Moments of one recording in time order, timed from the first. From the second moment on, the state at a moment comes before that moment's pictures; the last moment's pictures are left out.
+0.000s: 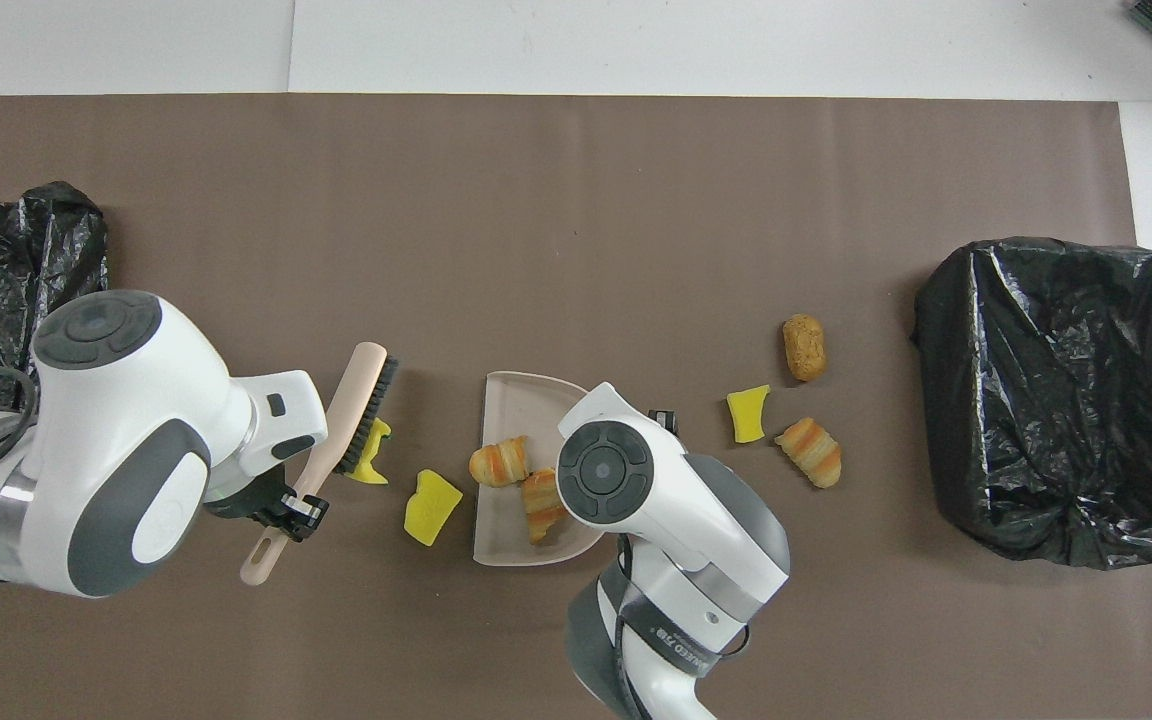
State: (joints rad) left arm -0.24 -0.19 0.02 -2.35 -0.33 1.77 0.10; right arm 0.57 0.18 0.08 -2.04 -0.24 2.01 -0.70
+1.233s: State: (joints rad) left arm -0.36 -0.36 0.00 -2.65 -0.52 2.06 -0.14; right arm 0.57 0.18 0.08 -2.04 -0.24 2.00 -0.69
